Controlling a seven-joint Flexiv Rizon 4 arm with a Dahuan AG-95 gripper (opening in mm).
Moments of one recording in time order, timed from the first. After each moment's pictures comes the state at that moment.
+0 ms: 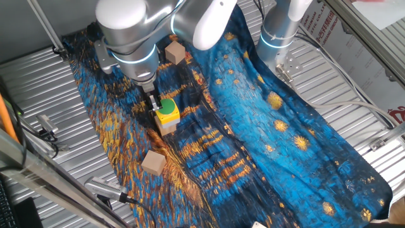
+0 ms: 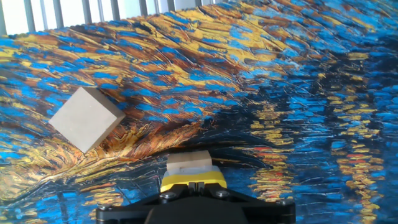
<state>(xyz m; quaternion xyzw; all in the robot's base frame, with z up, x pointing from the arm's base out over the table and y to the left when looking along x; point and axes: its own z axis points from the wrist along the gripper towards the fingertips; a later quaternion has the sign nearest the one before) 0.542 0.077 0.165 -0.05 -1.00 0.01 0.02</state>
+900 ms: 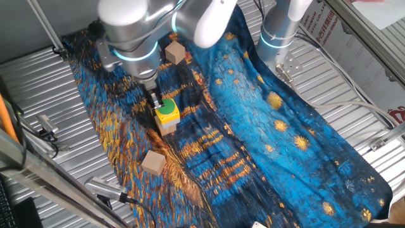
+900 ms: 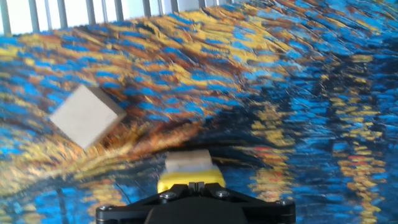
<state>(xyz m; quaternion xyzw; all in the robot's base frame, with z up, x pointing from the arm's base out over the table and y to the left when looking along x) 0.527 0.071 0.164 -0.04 -1.00 0.01 0.02</state>
